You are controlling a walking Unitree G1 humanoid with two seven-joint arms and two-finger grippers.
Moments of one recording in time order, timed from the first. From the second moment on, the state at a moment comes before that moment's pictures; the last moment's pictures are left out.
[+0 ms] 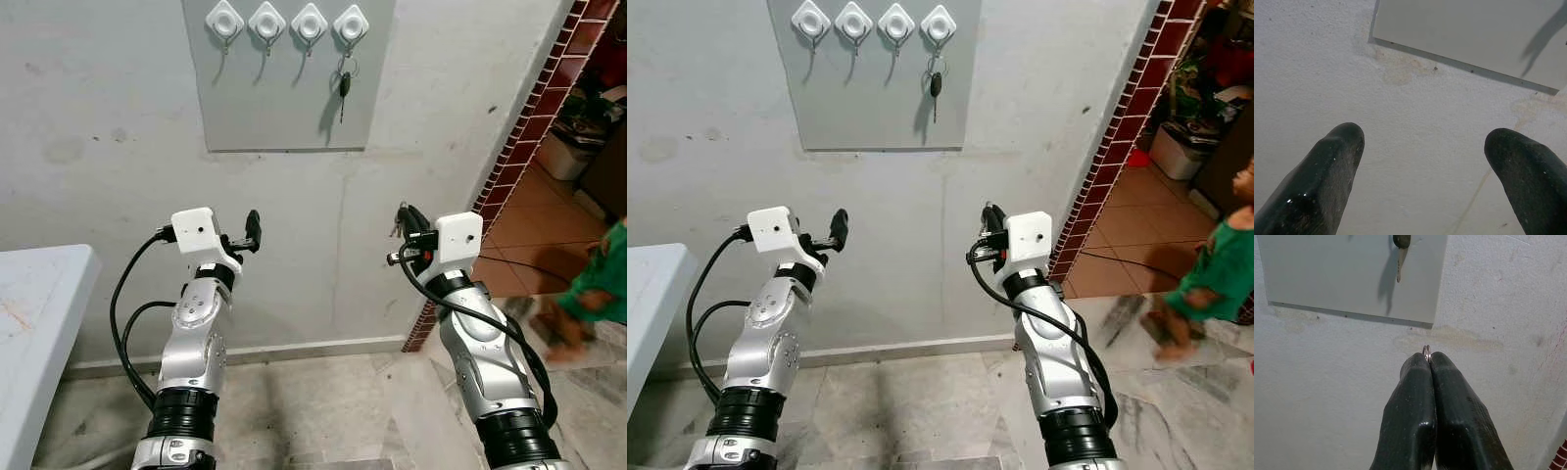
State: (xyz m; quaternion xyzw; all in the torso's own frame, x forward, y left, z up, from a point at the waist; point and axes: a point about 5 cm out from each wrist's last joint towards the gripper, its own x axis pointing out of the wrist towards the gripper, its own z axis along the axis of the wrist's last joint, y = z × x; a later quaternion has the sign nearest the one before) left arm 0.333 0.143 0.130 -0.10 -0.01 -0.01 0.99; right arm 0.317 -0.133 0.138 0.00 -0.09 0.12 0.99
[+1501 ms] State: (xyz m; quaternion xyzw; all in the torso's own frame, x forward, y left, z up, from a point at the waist) left arm 0.333 0.147 0.134 -0.10 -0.02 0.00 0.99; right arm 0.317 -0.133 0.139 -0.01 -0.09 0.13 0.99
